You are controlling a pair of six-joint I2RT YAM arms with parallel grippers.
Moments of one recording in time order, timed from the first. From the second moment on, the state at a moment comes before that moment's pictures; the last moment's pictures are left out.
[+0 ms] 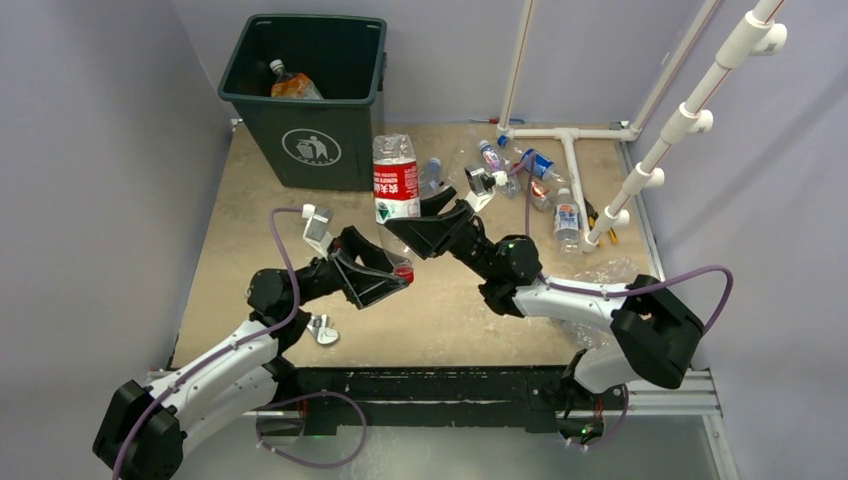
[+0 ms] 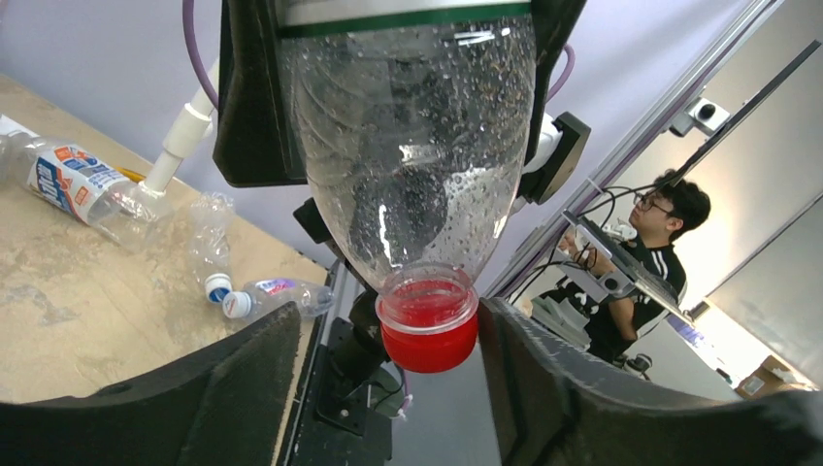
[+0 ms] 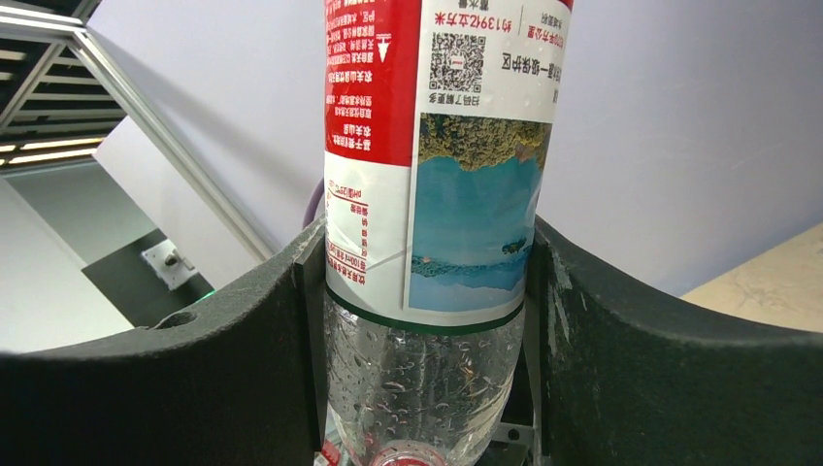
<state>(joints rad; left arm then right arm) -0.59 0.82 0.33 0.99 0.69 -1.02 0.92 1.44 0.74 1.40 -0.18 1.01</state>
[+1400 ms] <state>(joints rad) -0.62 0.80 0.96 0.03 0.37 -0.35 0.93 0.74 0.83 0.31 0.07 0.52</state>
